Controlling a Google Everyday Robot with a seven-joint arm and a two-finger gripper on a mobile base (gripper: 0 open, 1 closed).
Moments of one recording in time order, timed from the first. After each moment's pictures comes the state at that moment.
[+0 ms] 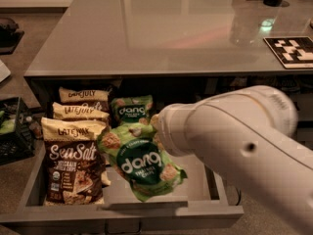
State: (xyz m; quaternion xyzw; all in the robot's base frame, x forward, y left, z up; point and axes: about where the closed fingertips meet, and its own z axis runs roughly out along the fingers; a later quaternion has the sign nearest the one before) arm 0.454 -0.013 0.826 -0.76 0.54 -0.13 0.34
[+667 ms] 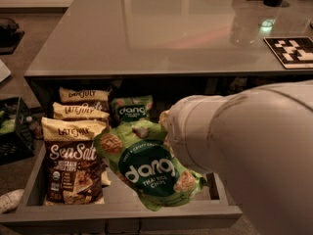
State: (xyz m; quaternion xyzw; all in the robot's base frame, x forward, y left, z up) arm 0.382 -0.032 0.919 -0.77 0.52 -0.20 0.32
